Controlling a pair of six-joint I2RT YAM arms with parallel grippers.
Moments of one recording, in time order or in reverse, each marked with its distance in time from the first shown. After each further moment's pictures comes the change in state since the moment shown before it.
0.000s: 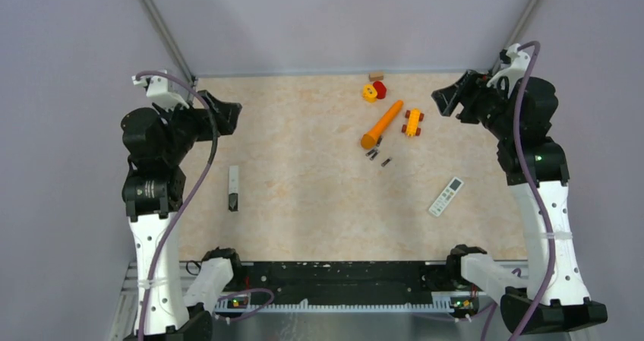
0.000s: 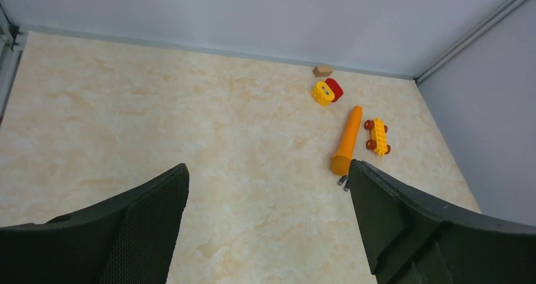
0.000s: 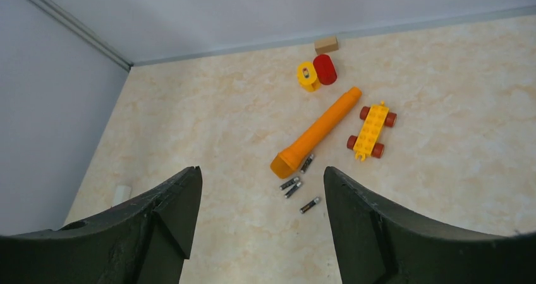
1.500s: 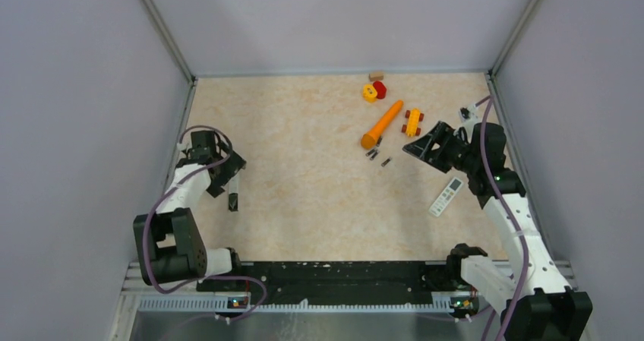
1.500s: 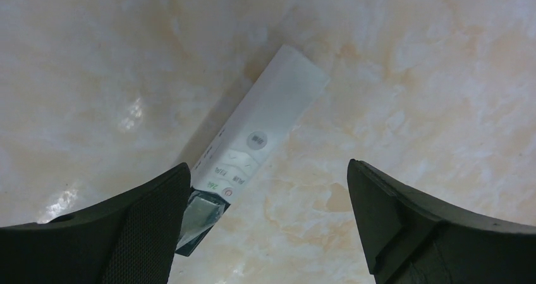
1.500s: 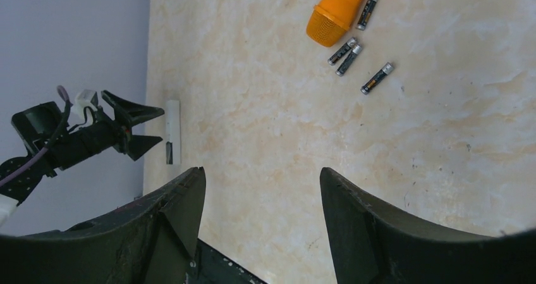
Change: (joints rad) left arm 0.048 0.453 -0.520 0.065 -0.414 -0.357; right arm -0.001 -0.107 -0.609 0.202 -0.246 0.307
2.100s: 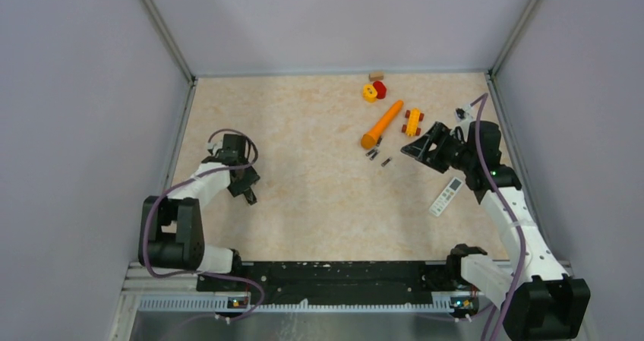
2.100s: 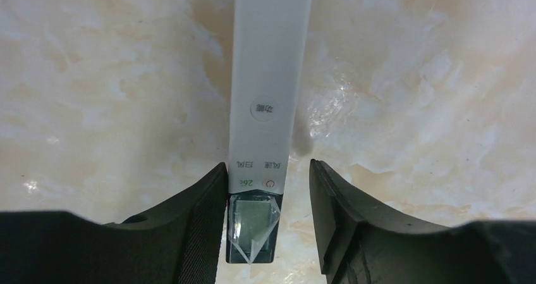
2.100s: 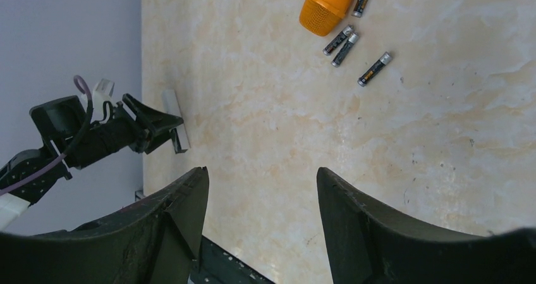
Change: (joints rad) left arm -0.214 0.059 -0.085 0.031 -0.155 -0.030; right arm 0.000 0.058 -0.005 0.012 -0.022 -0.003
